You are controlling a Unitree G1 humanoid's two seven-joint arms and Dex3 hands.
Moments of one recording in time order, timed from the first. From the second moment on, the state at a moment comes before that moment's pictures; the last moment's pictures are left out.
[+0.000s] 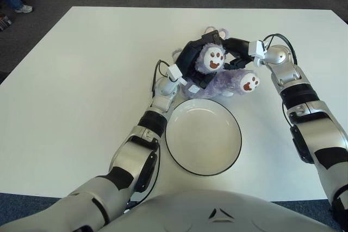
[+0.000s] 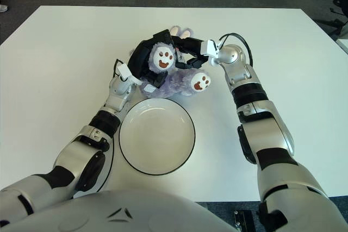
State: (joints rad) left arm -0.60 -0.15 -0.16 0.66 -0.07 -0.82 -0.37; right arm -0.84 -0.43 0.25 0.69 -0.06 -0.24 0.92
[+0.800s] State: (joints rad) left arm -0.61 -0.15 -0.15 0.67 -0.06 -0.78 -0.35; right arm -0.88 -0.50 0.42 0.62 -0.55 -0.30 0.41
